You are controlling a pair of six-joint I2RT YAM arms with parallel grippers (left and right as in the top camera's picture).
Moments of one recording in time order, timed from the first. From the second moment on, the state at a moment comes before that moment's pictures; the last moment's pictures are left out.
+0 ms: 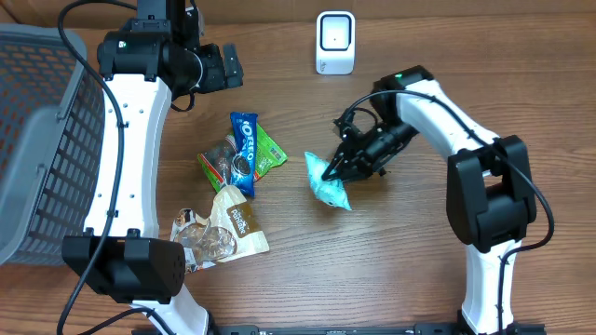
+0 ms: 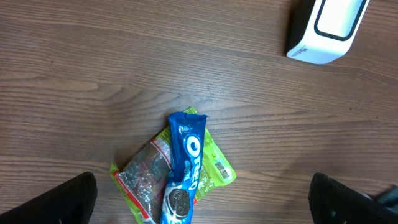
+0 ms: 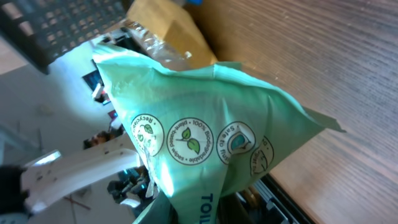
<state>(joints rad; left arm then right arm) -0.05 1.86 2.01 -1.22 0.10 -0.26 0.32 2.20 1.71 -1.55 -1.09 -0.17</state>
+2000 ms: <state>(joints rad) -0.05 1.86 2.01 -1.22 0.10 -0.26 0.41 2.13 1.73 -1.32 -0.13 0.23</state>
